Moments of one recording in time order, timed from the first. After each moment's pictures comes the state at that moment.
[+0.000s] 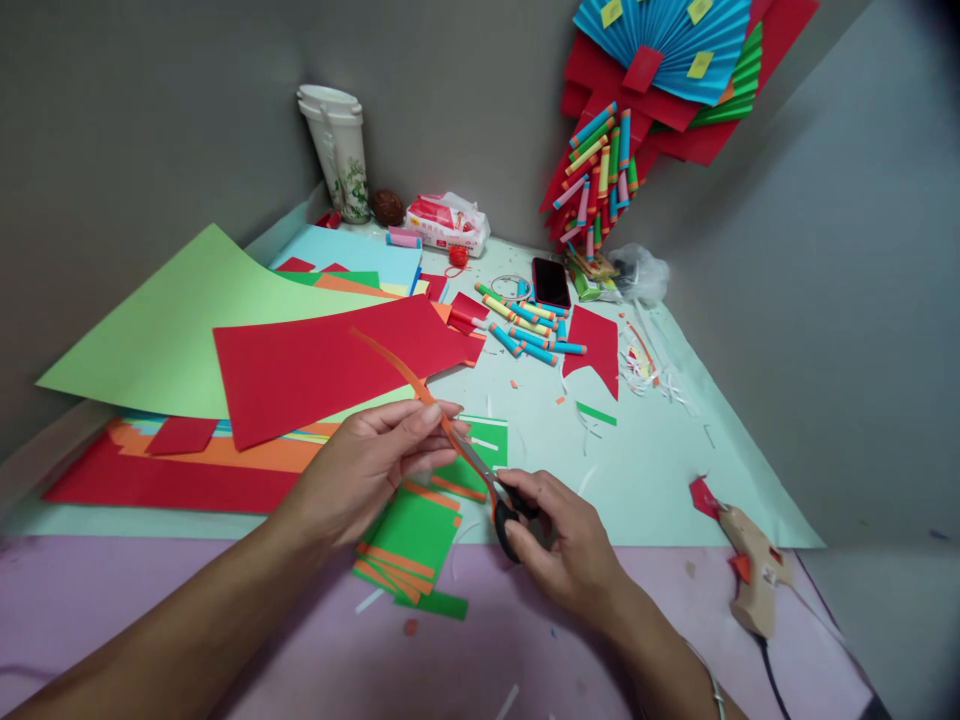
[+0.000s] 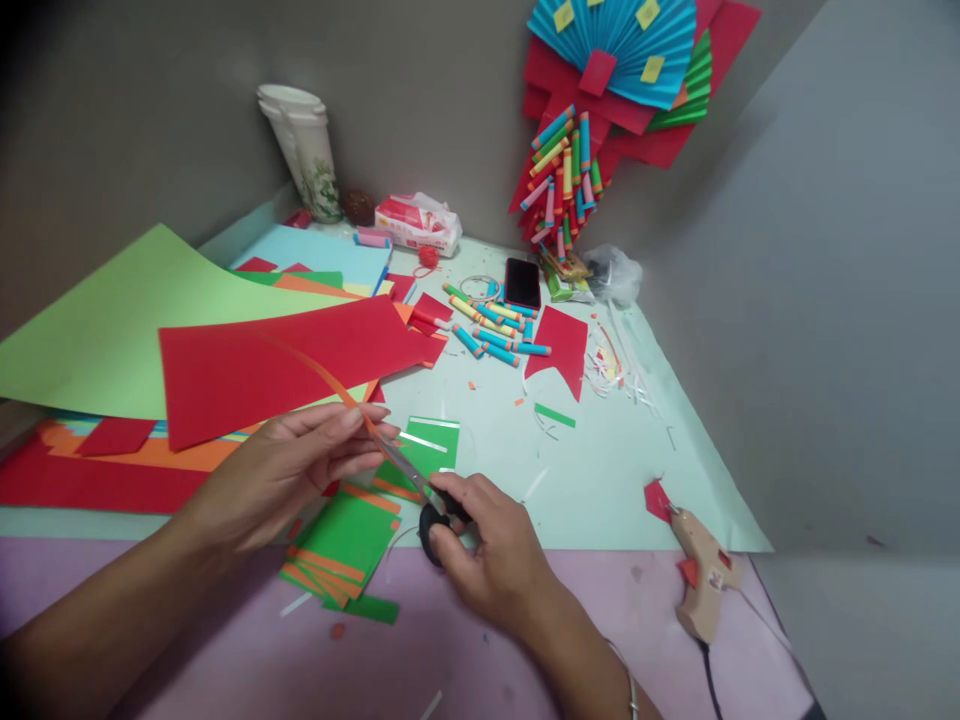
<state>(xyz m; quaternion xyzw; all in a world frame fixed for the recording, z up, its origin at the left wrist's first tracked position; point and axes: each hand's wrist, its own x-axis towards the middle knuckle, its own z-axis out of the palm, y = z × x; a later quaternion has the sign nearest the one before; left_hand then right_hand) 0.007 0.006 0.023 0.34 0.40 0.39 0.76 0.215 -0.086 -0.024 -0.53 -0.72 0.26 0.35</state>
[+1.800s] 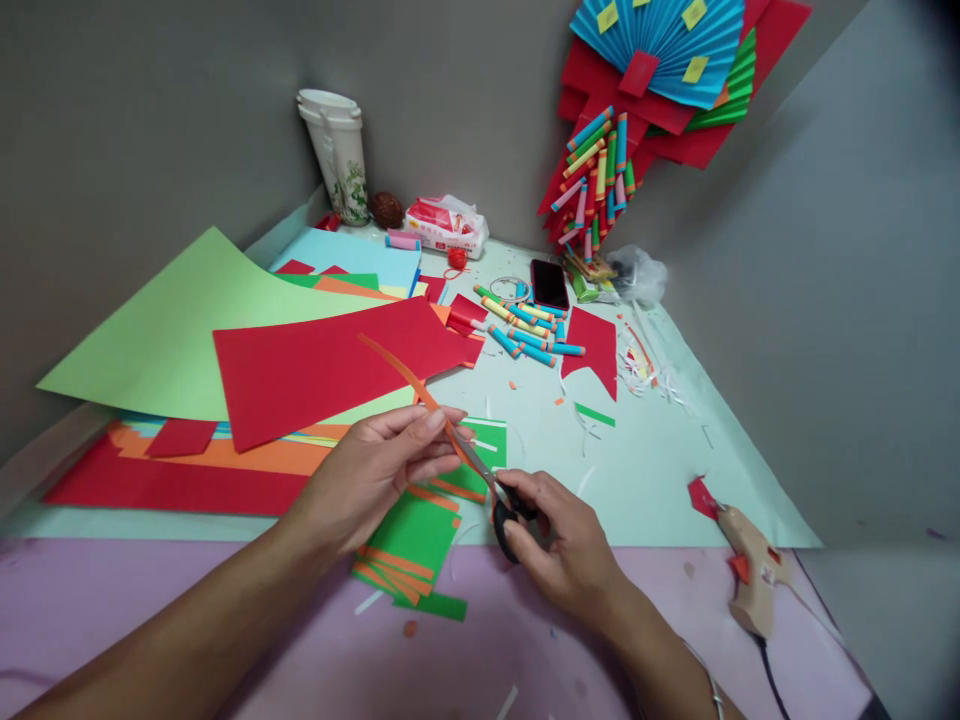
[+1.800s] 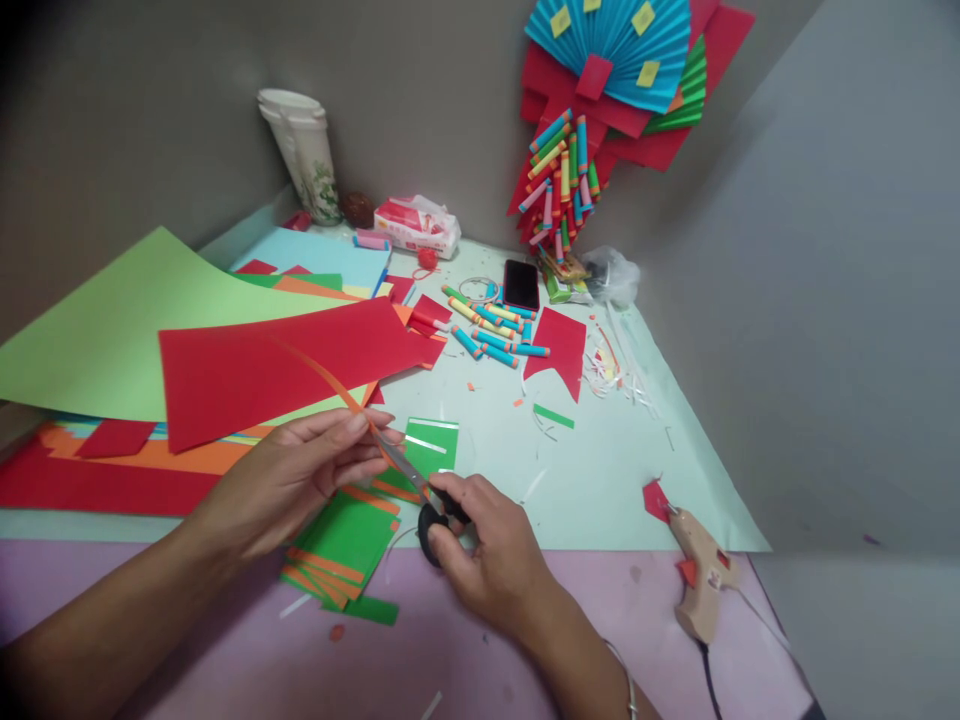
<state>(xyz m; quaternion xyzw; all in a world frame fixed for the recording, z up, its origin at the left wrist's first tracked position) 0.010 0.005 0.017 0.33 0.39 0.39 0.77 0.213 -0.086 -0.022 -0.53 -0.72 0.27 0.36</state>
